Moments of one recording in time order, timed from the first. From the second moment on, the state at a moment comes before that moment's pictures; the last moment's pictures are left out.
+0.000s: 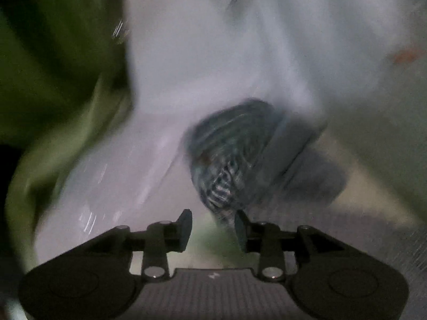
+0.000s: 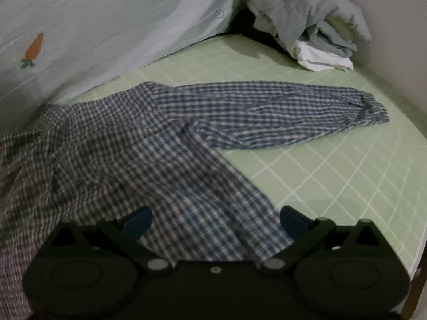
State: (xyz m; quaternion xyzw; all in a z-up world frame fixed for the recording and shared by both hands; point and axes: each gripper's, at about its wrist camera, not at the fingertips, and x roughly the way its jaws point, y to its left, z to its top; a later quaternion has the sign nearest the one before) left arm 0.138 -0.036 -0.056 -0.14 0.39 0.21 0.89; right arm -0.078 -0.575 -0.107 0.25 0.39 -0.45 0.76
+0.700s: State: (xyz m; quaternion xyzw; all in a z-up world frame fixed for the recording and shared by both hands) left arm 0.131 -0.101 -0.049 -0.15 0.43 0.06 0.89; right arm -0.109 -0.576 -0.092 0.21 0.38 -0.41 0.80
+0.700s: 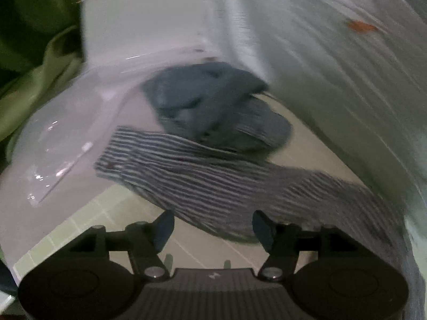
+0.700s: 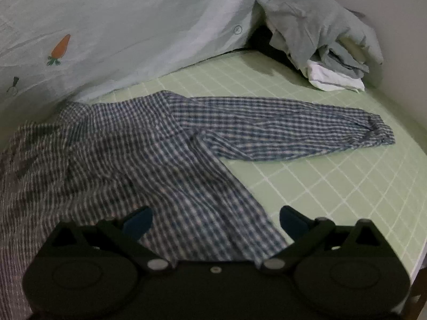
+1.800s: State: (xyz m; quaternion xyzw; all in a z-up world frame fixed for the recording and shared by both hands) left arm 0.259 -0.188 -0.144 -0.09 0.47 0.12 0.87; right arm 0.291 -0.666 -0.160 0.08 0.40 -0.07 0.91
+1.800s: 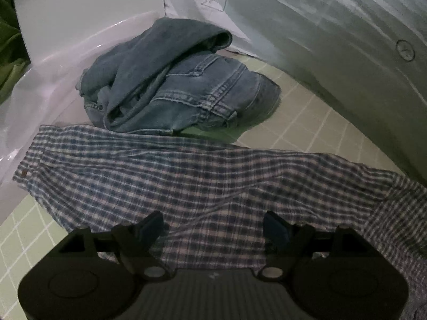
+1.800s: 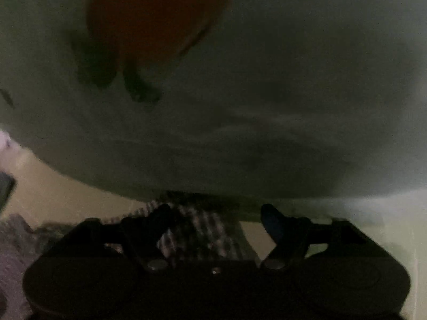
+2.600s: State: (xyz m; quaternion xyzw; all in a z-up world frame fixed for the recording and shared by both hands) left arm 0.201 -0.186 -0.102 -0.09 0.47 0.08 0.87; right arm 0.232 -0.646 -0.086 0.09 0.34 -0.24 0.91
